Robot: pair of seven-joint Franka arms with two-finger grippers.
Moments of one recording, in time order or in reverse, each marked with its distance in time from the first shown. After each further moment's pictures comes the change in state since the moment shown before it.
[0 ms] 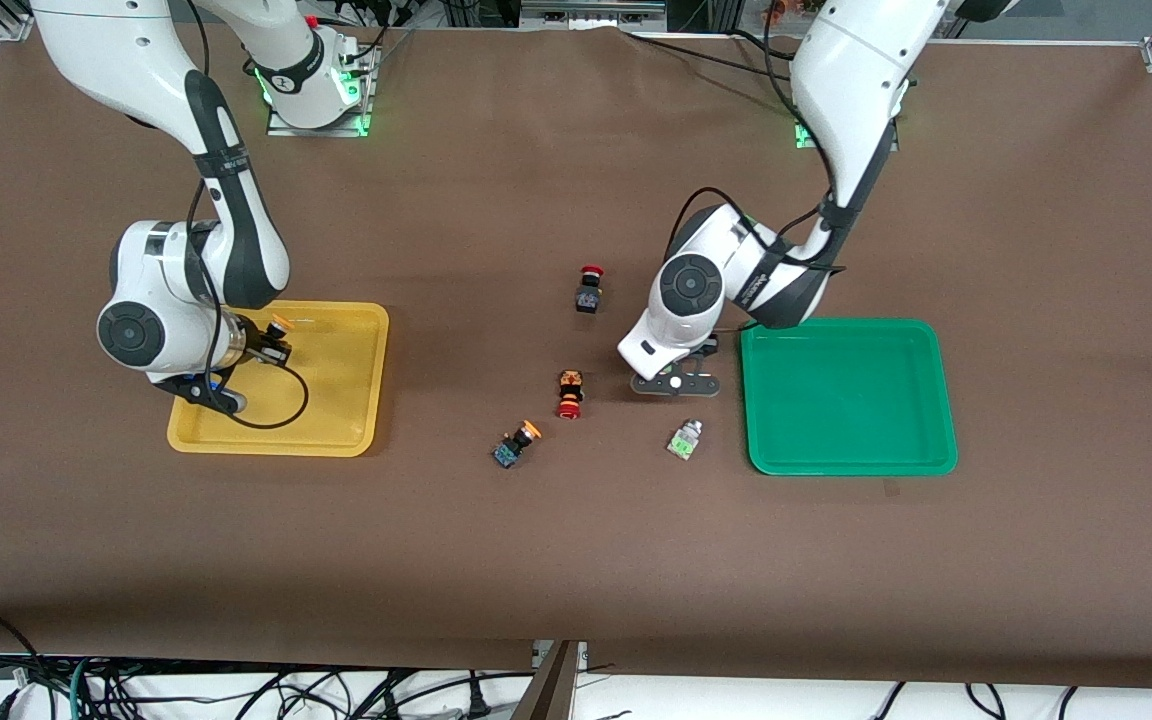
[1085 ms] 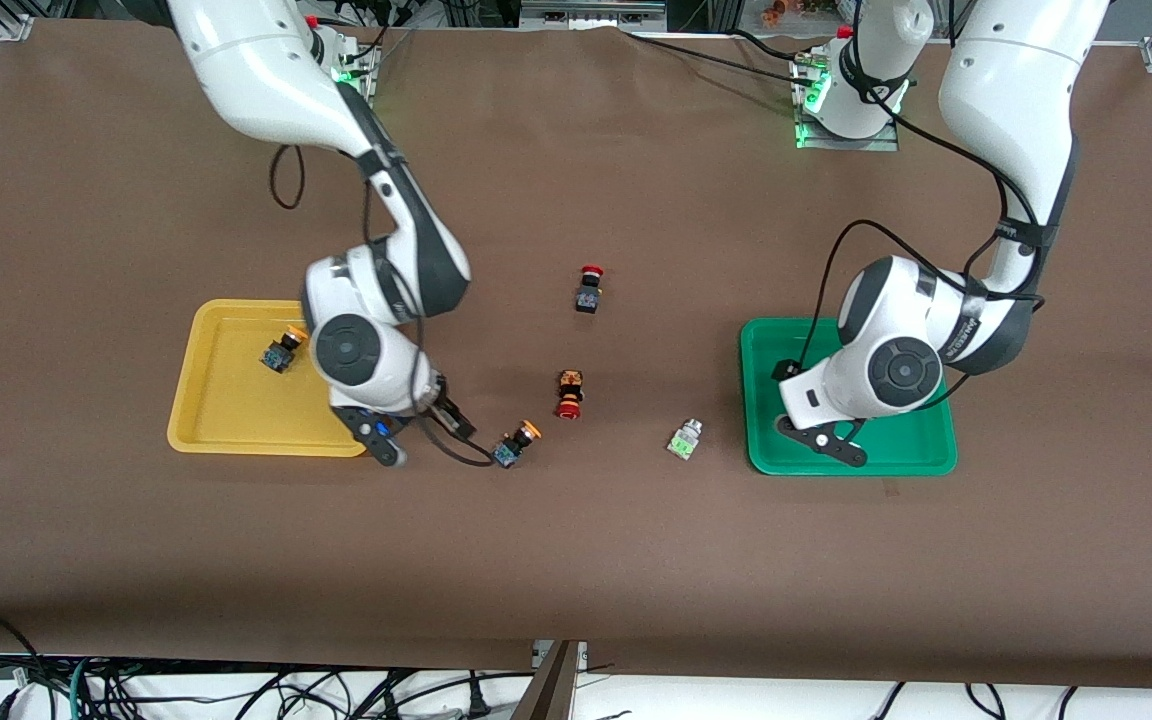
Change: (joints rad) left arm 0.329 -0.027 -0.066 0.059 0.023 -0.118 0.661; right arm 0.154 0.318 0.233 0.597 0.079 0.102 0.845
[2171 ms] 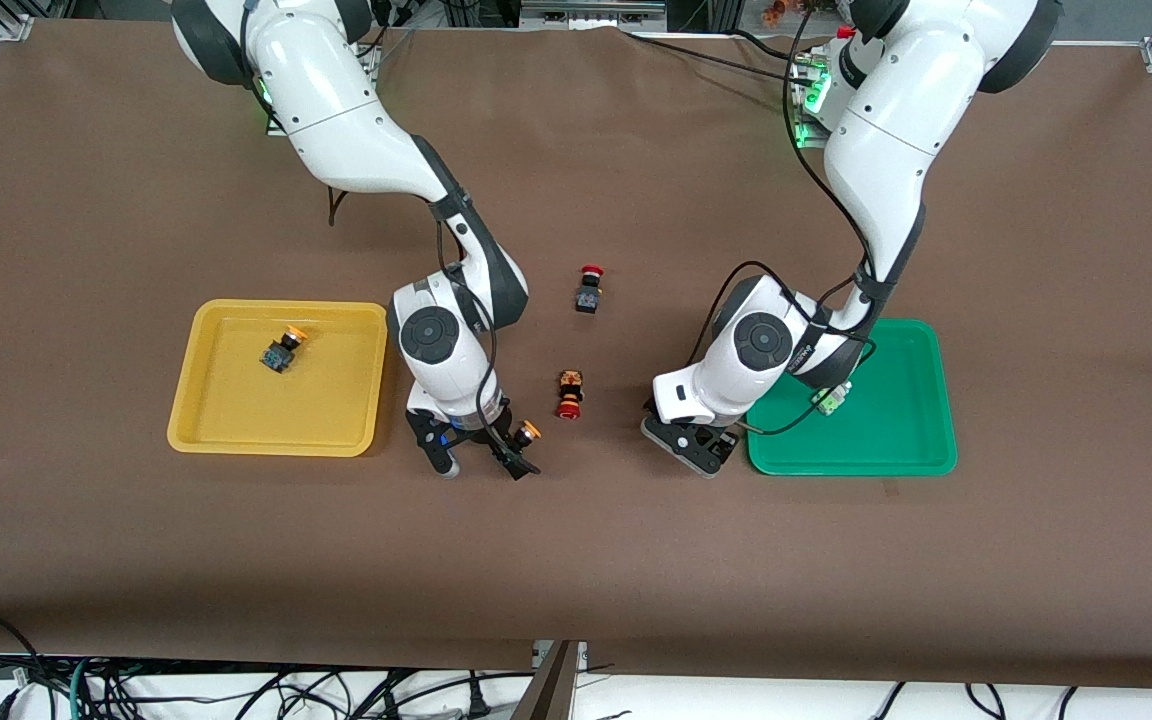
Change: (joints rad) left arm -0.153 0.269 -0.023 0.060 0.000 0.576 -0.005; right arm 0.067 0.177 0.001 0.049 -0.009 0.331 0.204
